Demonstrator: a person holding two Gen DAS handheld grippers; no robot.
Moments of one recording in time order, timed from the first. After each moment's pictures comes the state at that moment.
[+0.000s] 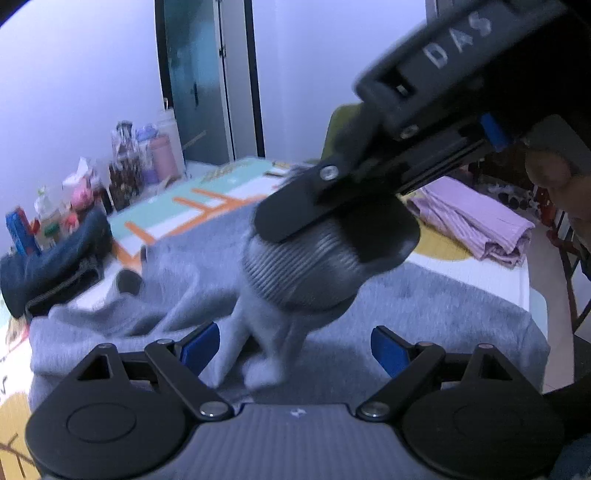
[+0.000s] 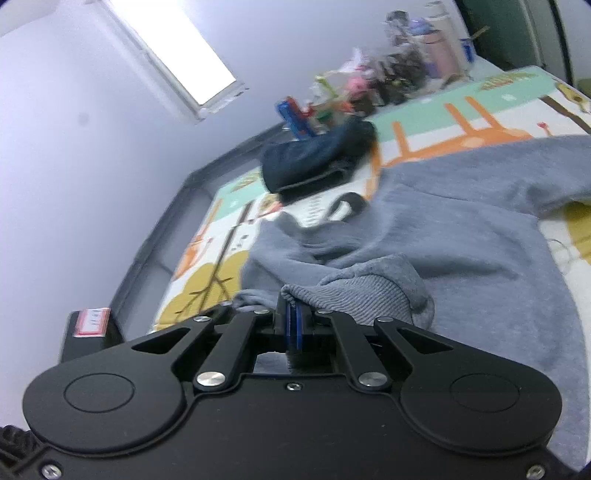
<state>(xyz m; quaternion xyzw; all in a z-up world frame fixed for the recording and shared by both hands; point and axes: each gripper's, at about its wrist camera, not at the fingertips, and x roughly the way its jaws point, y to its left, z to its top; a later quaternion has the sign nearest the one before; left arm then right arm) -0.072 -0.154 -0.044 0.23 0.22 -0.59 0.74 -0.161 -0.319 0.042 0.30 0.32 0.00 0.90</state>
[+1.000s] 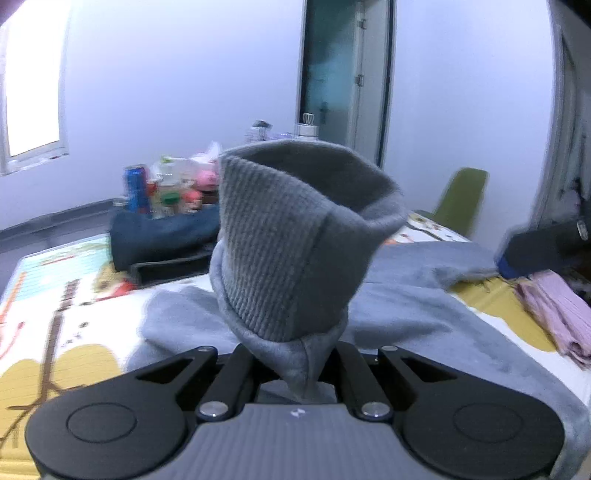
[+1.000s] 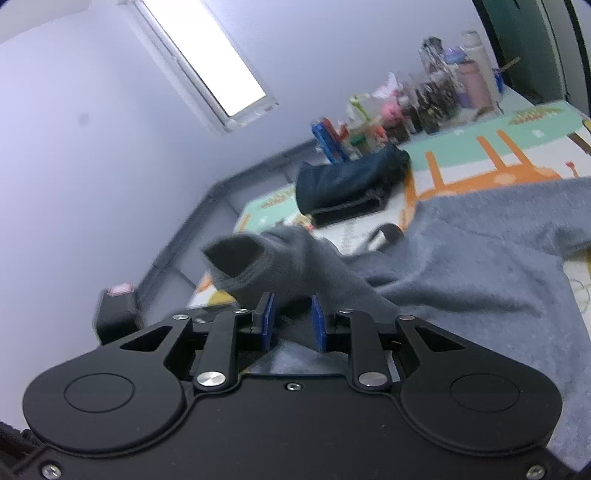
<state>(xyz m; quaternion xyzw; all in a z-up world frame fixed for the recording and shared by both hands) 0.022 -0.100 -0.015 0.11 0.26 -0.43 0.86 -0.156 -0.301 0.075 0.29 0.29 0.02 0.91</state>
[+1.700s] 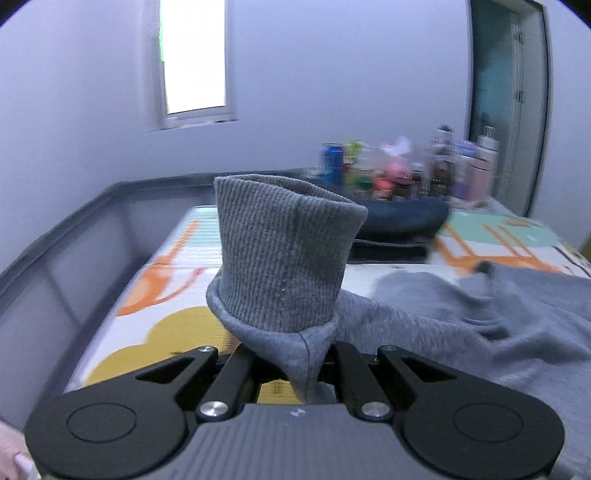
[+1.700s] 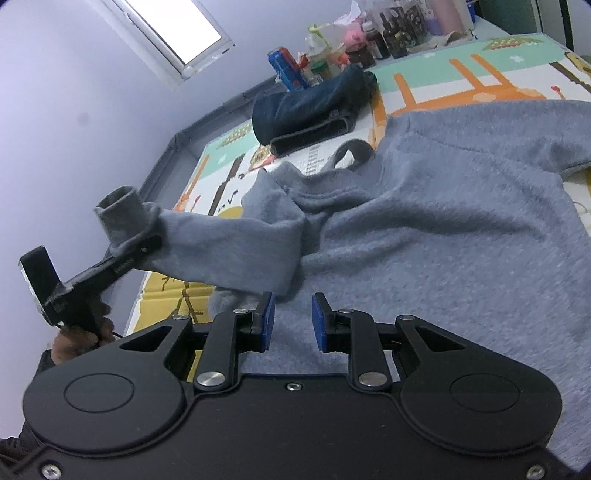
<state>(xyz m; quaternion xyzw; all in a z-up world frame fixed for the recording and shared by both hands) 0.103 0.019 -0.019 0.07 0.29 -0.19 0.93 -0.128 -0.287 0.009 0.30 0.39 -0.01 0.87</state>
